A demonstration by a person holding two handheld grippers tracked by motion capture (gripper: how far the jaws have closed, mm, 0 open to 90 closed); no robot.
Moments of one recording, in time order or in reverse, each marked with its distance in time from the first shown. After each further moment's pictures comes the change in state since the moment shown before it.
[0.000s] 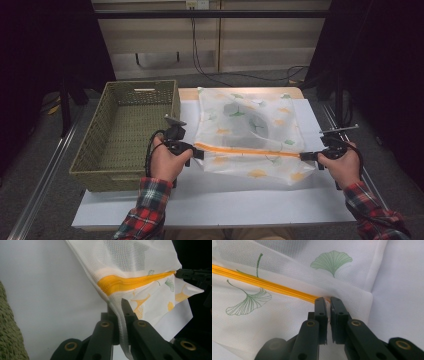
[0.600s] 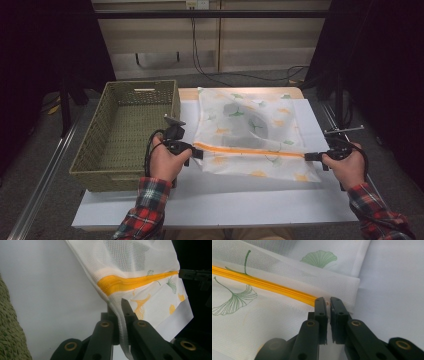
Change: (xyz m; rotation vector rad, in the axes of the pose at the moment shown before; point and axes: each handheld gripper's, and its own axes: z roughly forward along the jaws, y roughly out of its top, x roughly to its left) left arm 0.002 0.001 -0.002 -0.003 0.007 0.011; right arm -0.009 -0.004 -0.007 -0.010 -0.035 0.009
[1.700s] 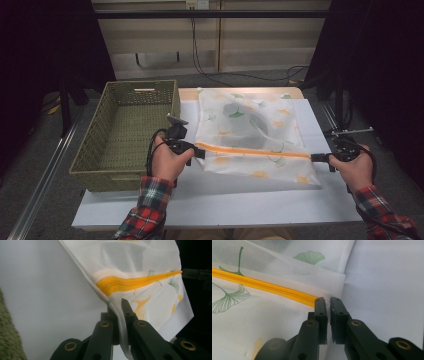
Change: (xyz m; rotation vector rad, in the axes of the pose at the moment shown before) left arm -0.007 0.001 0.005 0.016 -0.008 0.016; right arm -0.010 -0.007 -0.012 -0.007 -0.025 0.019
